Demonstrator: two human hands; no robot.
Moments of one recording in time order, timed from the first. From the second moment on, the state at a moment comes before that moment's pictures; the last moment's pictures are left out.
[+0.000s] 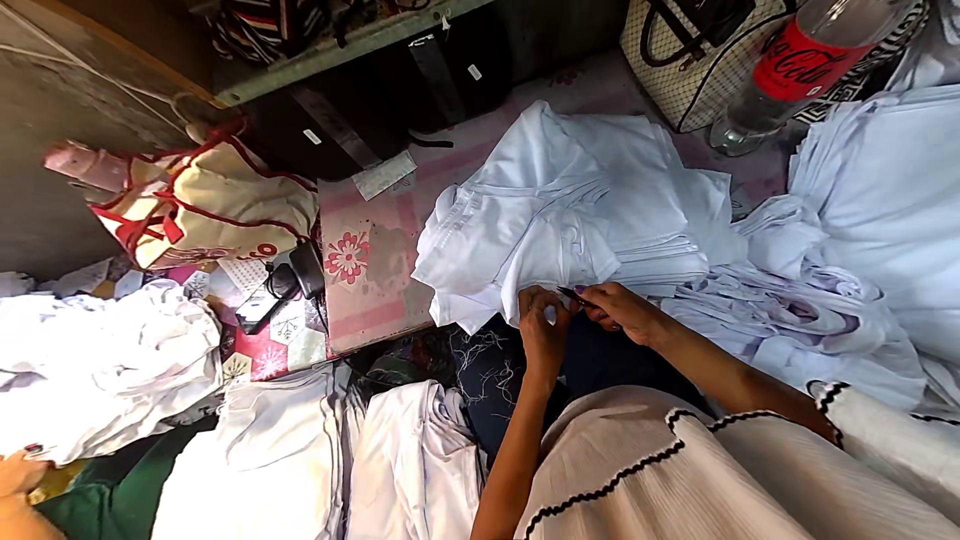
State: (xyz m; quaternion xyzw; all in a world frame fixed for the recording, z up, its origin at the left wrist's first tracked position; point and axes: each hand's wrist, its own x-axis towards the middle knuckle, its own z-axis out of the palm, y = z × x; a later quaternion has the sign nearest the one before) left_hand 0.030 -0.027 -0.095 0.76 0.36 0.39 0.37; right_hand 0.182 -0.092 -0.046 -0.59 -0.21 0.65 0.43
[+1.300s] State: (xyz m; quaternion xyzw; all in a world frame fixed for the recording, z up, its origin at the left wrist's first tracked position) left_hand -0.004 -0.044 -0.026 0.79 0.44 0.28 0.32; right_hand 0.189 -0.070 -0.036 -0.69 -0.54 0.39 0.30
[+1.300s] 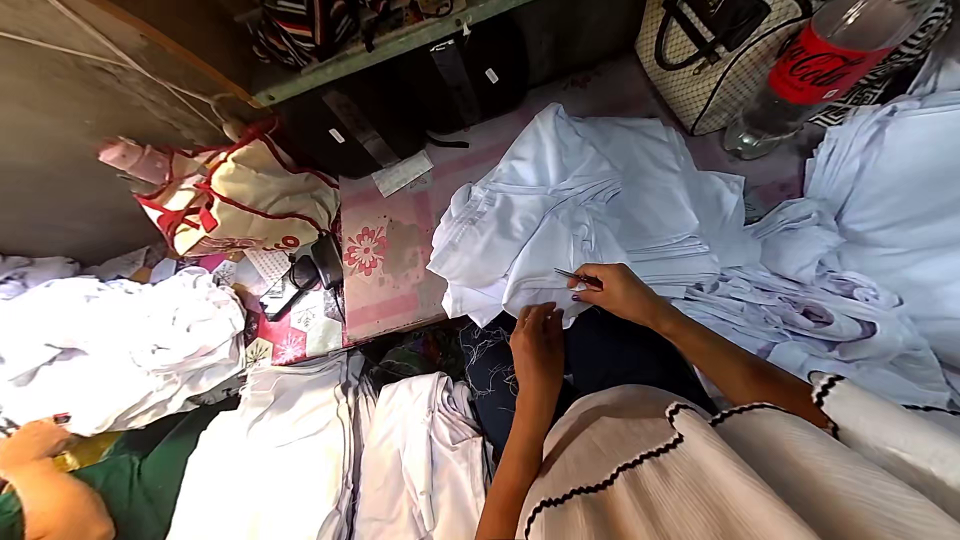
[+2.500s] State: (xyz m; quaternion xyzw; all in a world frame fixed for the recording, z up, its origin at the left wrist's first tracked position) left_hand -0.037 -0.030 -0.037 0.64 0.38 0.27 0.61; right_hand 0.182 -0.074 -0.038 -0.50 -0.25 0.73 0.40
